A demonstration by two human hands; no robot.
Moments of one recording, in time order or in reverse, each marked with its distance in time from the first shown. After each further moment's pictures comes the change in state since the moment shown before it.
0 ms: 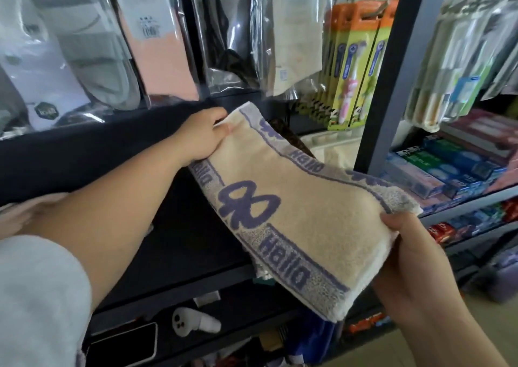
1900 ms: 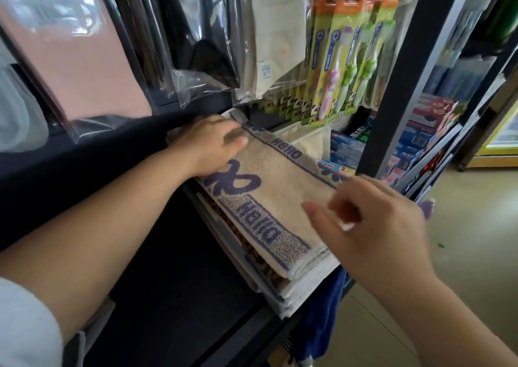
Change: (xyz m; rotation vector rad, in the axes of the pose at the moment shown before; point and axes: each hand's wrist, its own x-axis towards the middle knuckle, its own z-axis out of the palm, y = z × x) left_hand 0.077 -0.011 0.050 0.155 -0.307 0.327; right_hand 0.027 0.031 0.093 -1.525 0.343 -1.037
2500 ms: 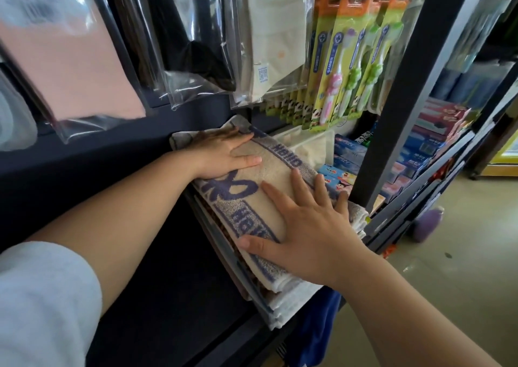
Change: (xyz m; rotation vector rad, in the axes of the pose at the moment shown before) left_hand 0.036 -0.022 0.041 0.077 -0.241 0.010; right_hand 0.028 0.000 0.048 -0.234 -0.832 0.101
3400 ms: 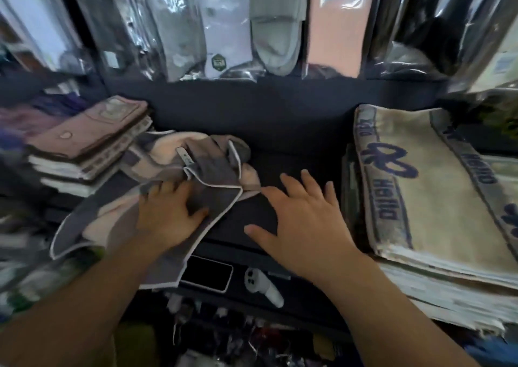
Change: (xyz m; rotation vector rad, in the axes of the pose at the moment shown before) left_hand -0.415 0.009 0.113 0.244 0.307 -1.256; right_hand -0.044 -0.109 0.032 -0.059 -0.059 -0.911
